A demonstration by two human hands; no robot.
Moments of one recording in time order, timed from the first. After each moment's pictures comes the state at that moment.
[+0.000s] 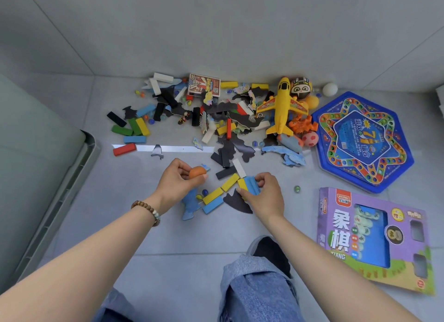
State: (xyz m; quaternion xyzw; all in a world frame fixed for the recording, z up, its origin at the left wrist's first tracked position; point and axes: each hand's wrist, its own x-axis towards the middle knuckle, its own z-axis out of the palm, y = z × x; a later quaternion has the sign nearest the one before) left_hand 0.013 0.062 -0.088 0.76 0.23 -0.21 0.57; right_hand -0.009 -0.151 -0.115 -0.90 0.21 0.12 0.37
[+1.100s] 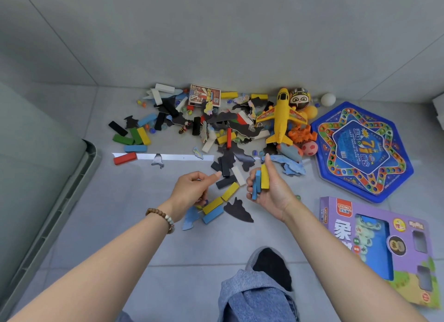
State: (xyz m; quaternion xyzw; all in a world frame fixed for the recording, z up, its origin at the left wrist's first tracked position) left_hand 0.023 0.035 -0.080 0.68 0.28 -0.29 0.62; right_hand 0.035 -0.158 -0.067 -0.52 0.29 0.31 0.74
